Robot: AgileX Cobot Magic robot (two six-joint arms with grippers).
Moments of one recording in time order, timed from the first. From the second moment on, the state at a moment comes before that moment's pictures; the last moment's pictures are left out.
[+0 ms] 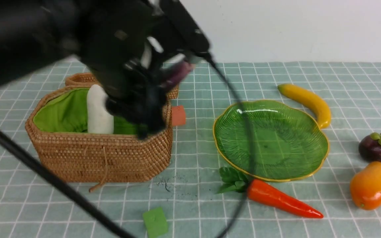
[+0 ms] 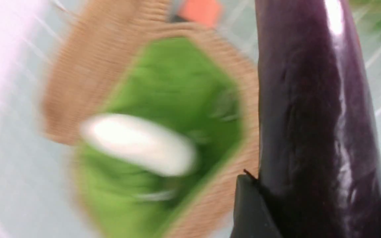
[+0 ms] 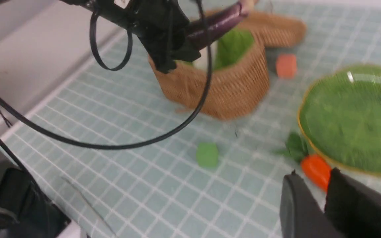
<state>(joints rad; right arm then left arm) 1.03 0.46 -1.10 -0.20 1.04 0.42 -0.72 1.54 -1.55 0.48 1.13 0.25</state>
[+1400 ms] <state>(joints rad) 1.03 0.63 -1.11 -0.31 1.23 0.42 -0.57 1.48 -1.53 0.20 1.03 0.11</state>
